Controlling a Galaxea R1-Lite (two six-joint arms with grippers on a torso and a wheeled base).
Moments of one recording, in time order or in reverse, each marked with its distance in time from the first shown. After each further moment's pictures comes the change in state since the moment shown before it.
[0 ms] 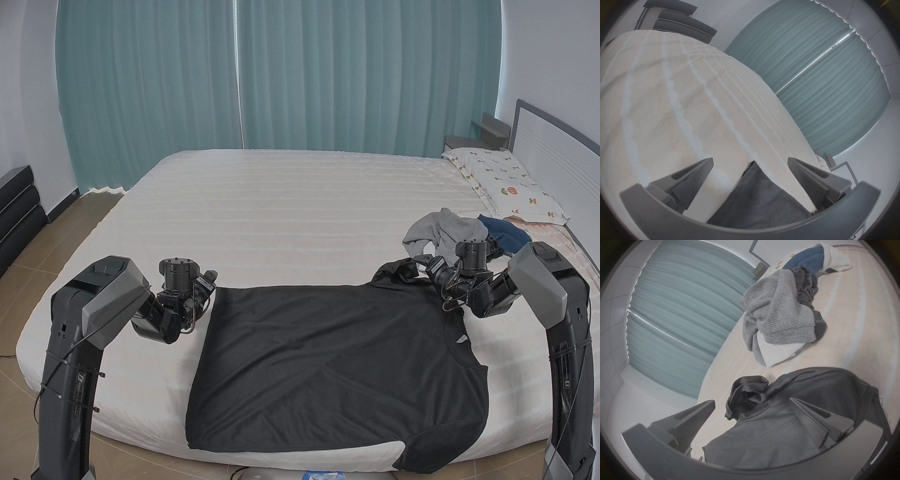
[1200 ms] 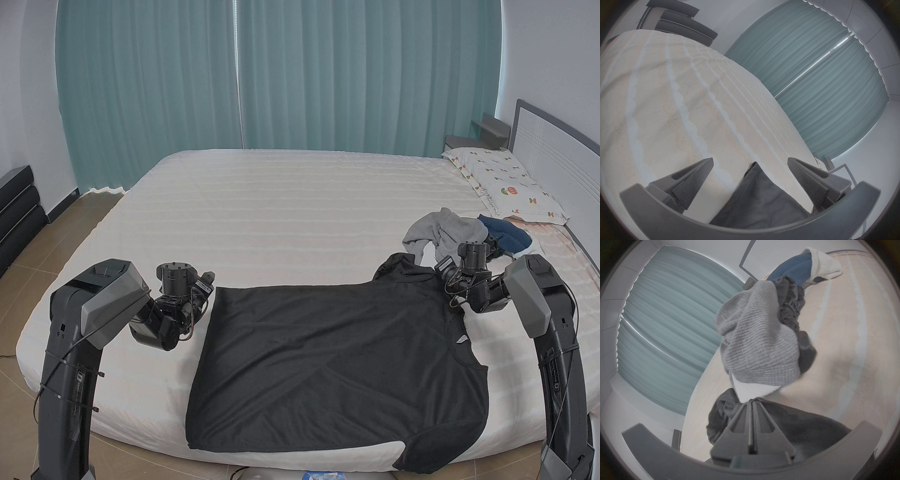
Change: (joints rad) left arm 0.000 -0.006 0.073 -0.101 0.020 -0.005; right arm -0.053 0.171 -0.302 0.130 -0.142 0.004
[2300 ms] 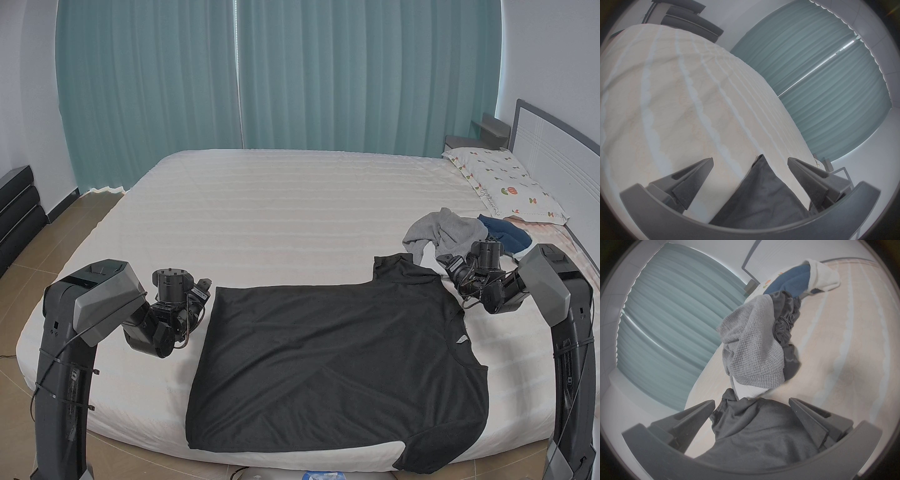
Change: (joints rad) left arm 0.001 -0.041 0.118 -0.040 -0.011 -0.057; right arm -0.037 -0.136 0.241 -0.091 0.024 -0.066
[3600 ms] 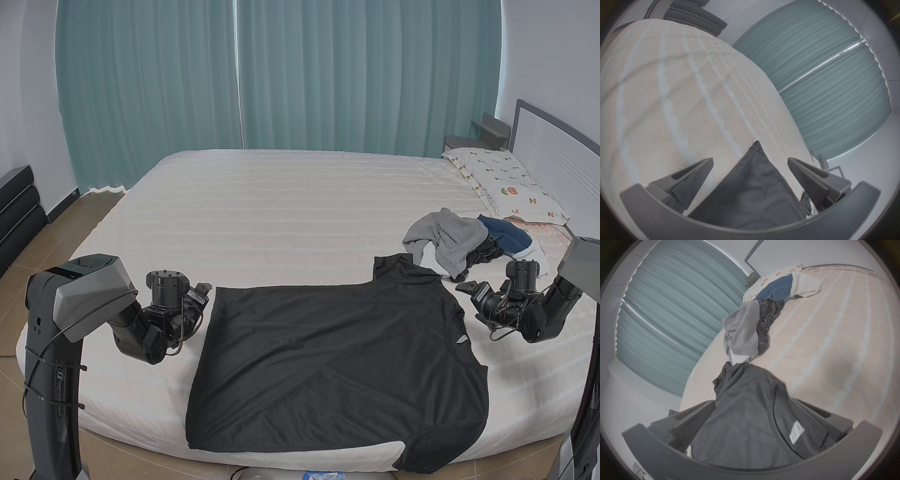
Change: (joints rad) left arm -0.020 -0.116 0.178 -0.026 -0.043 -0.057; right arm -0.041 -0.367 0.717 -0.229 0.112 -0.090
